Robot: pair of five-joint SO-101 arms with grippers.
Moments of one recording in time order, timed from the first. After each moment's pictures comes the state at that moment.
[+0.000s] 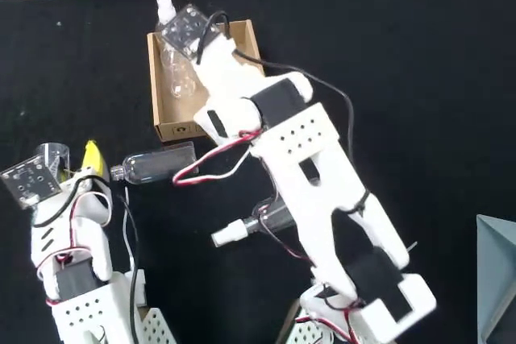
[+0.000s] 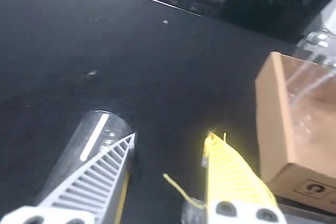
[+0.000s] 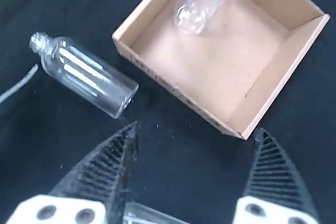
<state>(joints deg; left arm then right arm) -26.5 -103.4 96.0 35.0 5.9 -32.5 -8.5 -2.0 77.8 15.3</state>
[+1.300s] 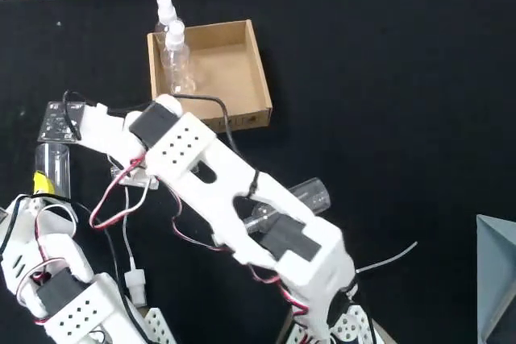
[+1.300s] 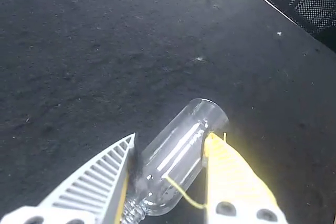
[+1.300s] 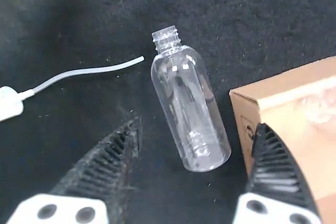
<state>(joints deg) -46.3 -103.4 92.6 45.5 13.8 -52.5 24.6 -27.8 83.5 31.3</state>
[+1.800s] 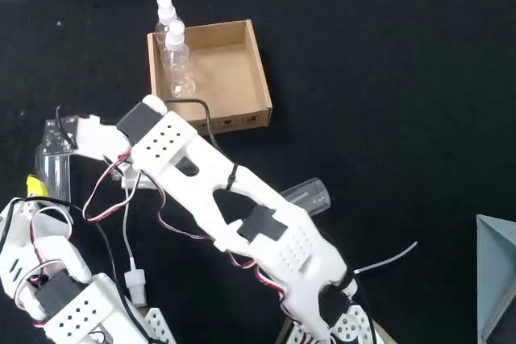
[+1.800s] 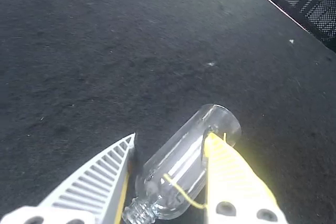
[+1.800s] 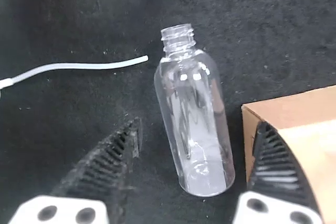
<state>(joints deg) -48.9 -103.4 92.6 45.5 14.0 -52.5 37.0 -36.5 86.0 39.1</state>
